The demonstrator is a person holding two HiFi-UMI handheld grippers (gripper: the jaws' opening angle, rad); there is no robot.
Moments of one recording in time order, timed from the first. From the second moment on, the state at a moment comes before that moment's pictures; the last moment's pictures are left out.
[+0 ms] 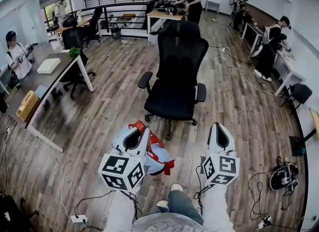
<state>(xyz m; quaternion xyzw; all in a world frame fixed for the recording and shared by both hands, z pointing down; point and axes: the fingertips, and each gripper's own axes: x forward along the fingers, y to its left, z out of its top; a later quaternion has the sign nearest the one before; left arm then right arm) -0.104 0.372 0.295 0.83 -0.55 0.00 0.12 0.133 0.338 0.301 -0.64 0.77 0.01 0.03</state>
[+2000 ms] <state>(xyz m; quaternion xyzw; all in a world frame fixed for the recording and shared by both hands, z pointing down) -0.105 -0.203 0.374 0.83 -0.53 0.06 0.16 0.107 -0.251 0.360 -0.62 0.78 -0.02 0.00</state>
